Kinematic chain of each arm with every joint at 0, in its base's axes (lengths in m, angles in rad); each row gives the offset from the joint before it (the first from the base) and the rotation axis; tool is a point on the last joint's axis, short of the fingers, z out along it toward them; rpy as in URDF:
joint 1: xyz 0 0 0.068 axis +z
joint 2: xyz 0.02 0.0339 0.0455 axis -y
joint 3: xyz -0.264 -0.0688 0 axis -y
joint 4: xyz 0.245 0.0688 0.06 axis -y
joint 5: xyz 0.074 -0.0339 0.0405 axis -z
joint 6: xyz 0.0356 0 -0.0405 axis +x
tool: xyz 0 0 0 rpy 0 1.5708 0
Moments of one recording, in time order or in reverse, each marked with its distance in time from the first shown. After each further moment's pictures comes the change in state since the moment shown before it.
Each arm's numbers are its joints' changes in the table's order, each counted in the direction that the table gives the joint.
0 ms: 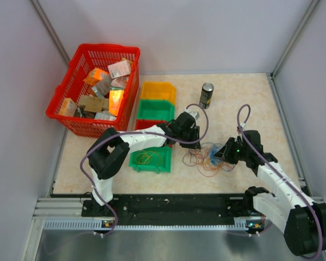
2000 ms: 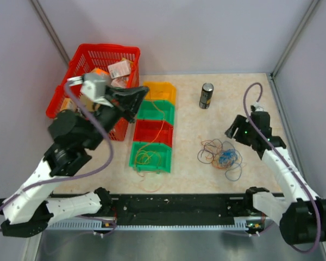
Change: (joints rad) left arm -0.057 1.032 0.111 0.067 -0.359 0.510; right arm -0.170 -0.139 0.283 -0.118 0.318 -0.162
